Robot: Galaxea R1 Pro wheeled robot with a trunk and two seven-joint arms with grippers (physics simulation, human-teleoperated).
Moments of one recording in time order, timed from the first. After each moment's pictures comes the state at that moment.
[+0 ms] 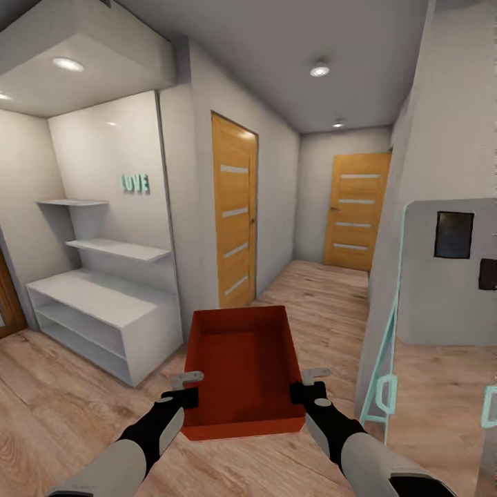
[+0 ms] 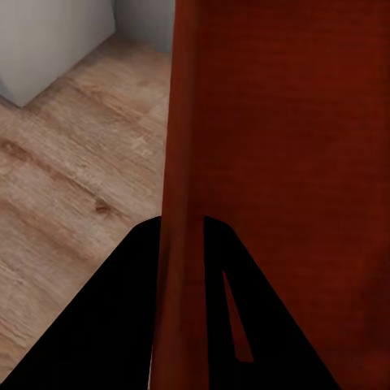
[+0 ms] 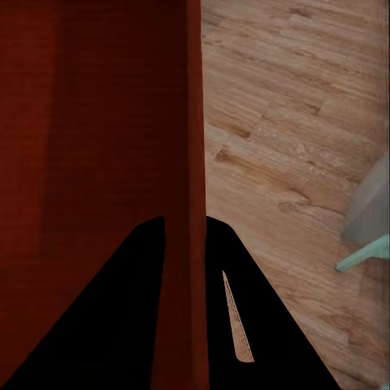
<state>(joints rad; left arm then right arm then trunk) -0.67 -0.09 -0.03 -0.33 0.12 0.13 0.17 -0.72 0.13 -0.06 -0.20 0.16 -0.08 -0.13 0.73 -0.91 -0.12</state>
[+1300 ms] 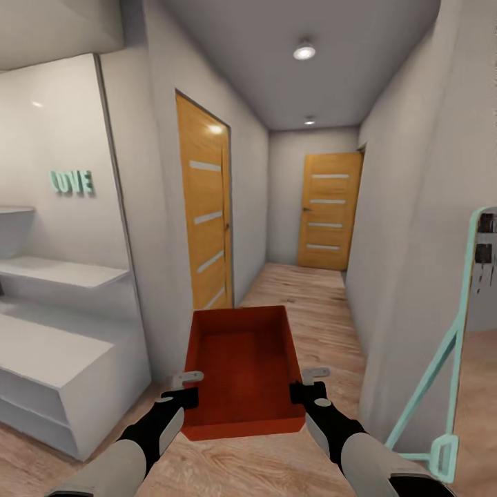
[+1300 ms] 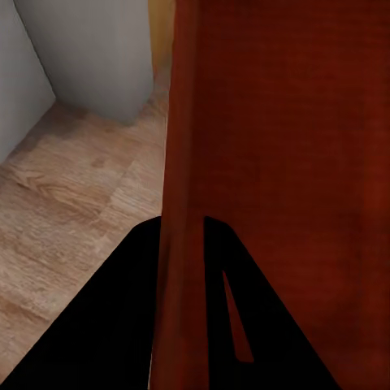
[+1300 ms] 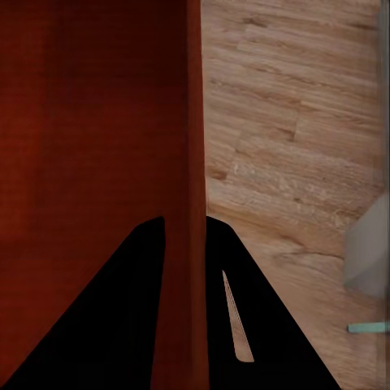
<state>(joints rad) -0.67 -0.09 -0.03 -0.33 0.12 0.13 0.17 -0.72 0.13 -0.07 -0.20 0.16 -0.08 -0.13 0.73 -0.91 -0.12</state>
